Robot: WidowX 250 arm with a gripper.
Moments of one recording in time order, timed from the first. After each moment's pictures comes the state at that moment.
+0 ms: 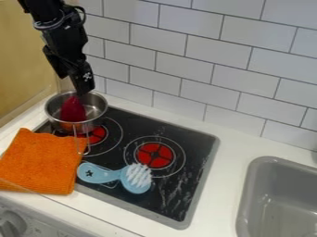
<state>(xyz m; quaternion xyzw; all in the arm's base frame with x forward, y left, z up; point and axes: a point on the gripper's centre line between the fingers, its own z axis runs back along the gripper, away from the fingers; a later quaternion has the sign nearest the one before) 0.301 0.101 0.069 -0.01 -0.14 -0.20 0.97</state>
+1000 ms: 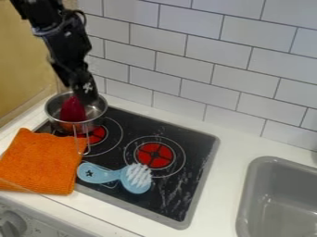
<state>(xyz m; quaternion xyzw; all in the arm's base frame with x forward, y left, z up) 0.273 0.067 0.071 -0.04 -0.15 -0.26 0.95</state>
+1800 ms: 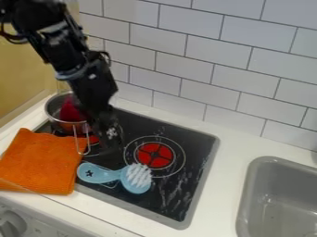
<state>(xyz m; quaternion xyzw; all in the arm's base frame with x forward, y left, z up) 0.233 0.007 0.044 -0.10 -0.13 -0.32 0.93</state>
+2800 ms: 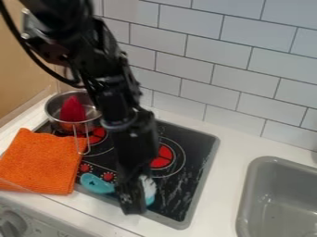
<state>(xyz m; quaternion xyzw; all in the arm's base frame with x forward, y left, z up) 0.196 -0.048 0.006 -0.13 -0.04 -0.58 0.80</state>
